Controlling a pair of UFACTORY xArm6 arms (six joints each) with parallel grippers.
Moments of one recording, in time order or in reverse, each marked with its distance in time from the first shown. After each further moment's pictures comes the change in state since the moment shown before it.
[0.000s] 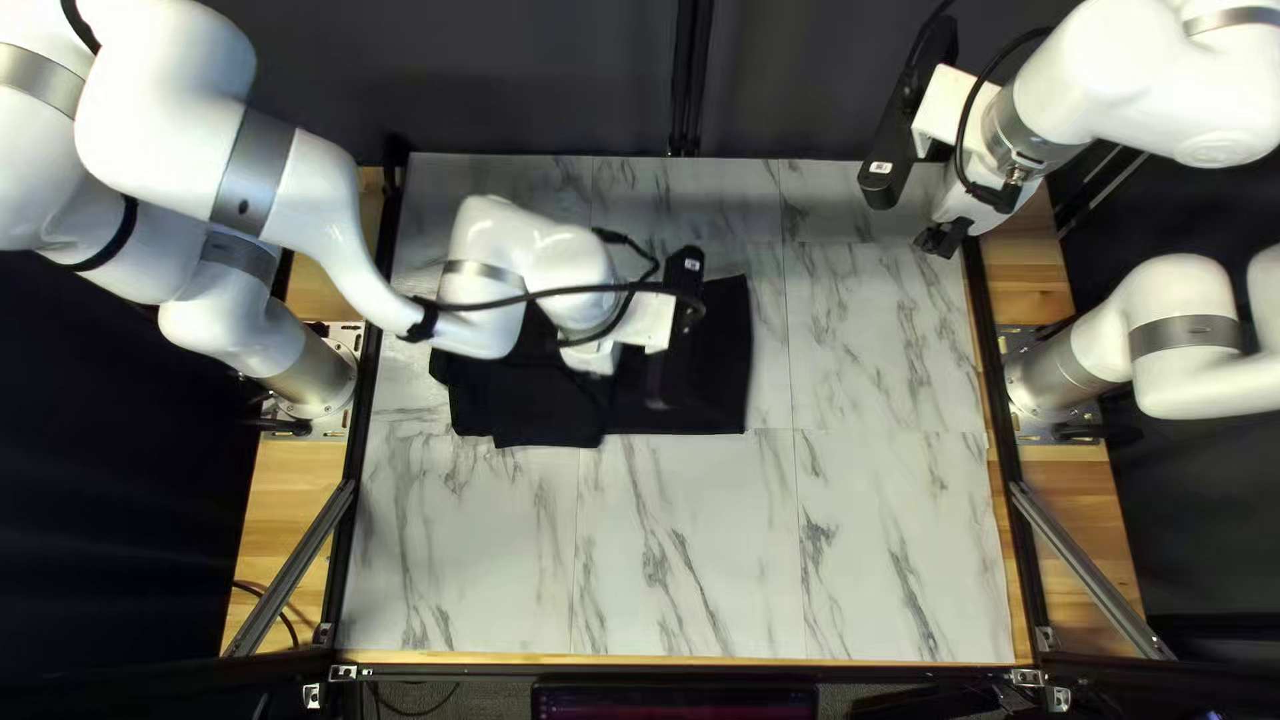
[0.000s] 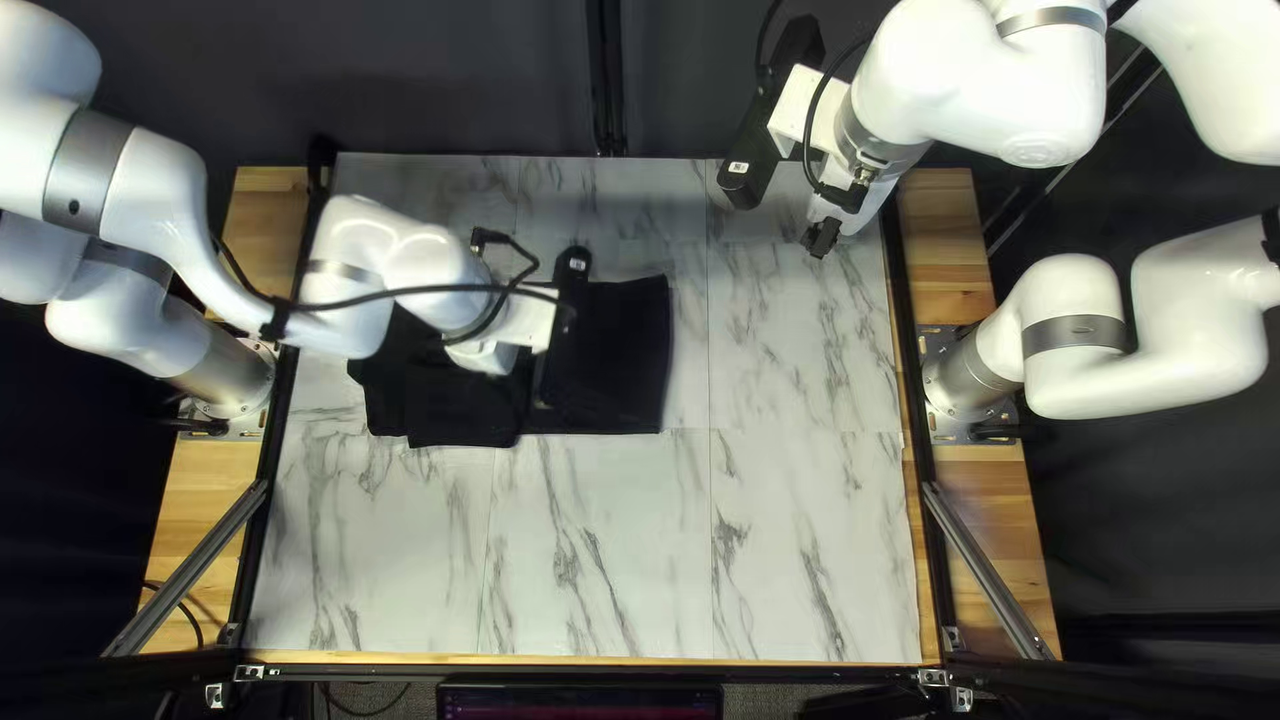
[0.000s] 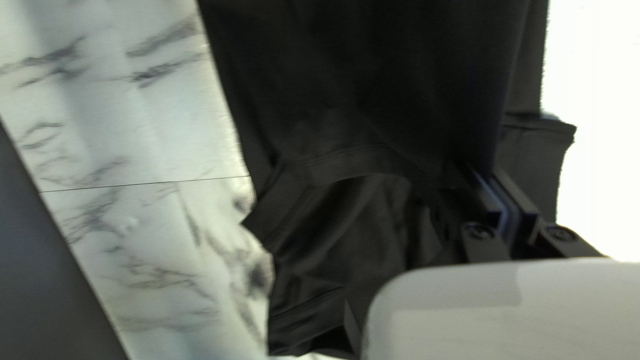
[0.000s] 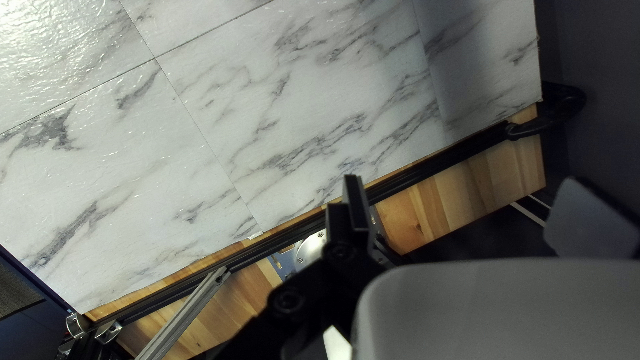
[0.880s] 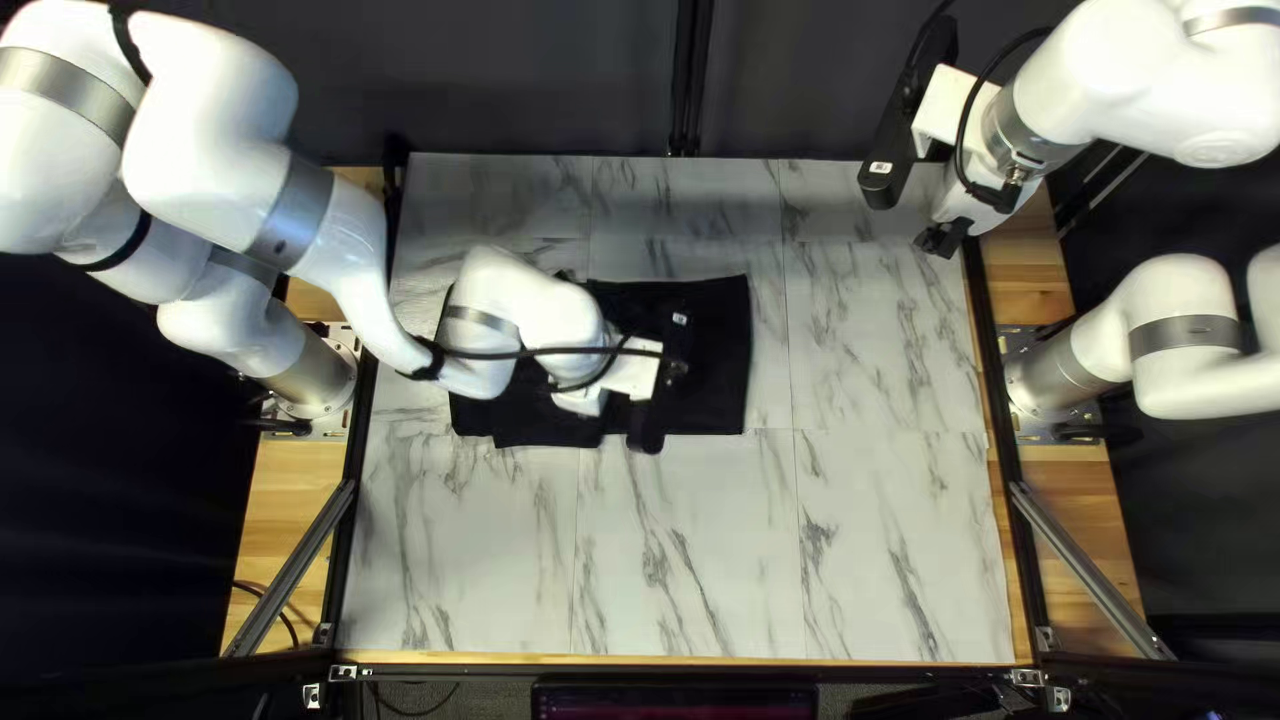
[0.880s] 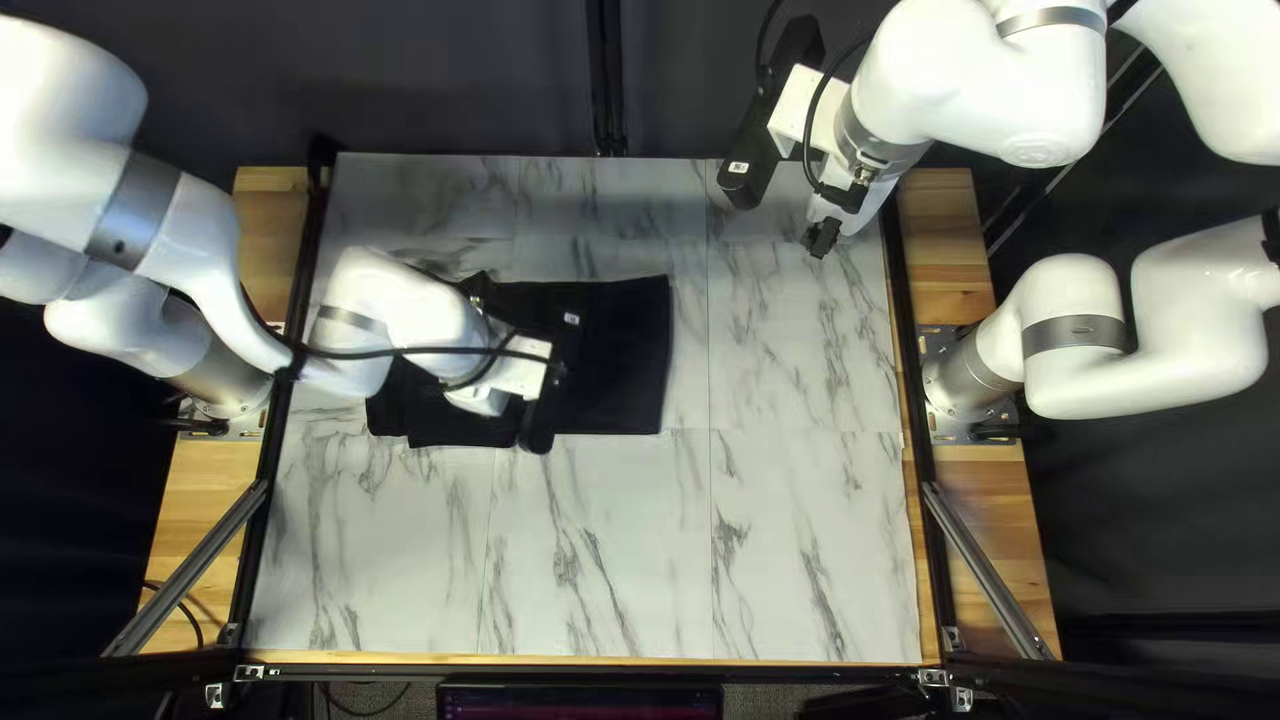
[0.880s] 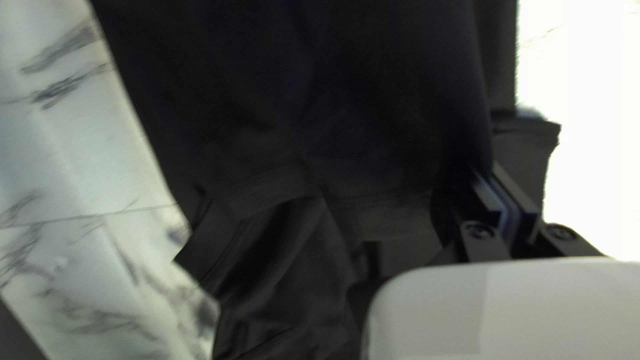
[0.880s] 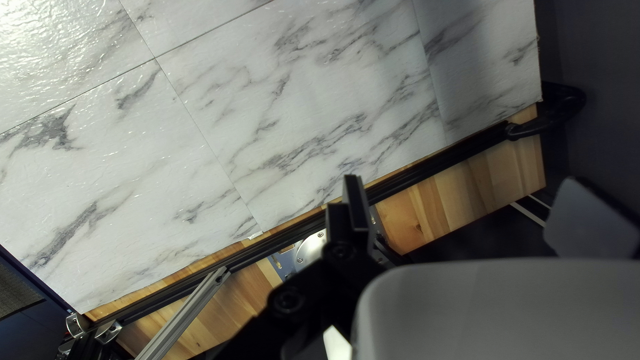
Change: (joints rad) left arm -0.115 0.121 0.099 -0.030 -0.201 -0.075; right arm 0.000 0.000 0.000 0.000 0.000 0.000
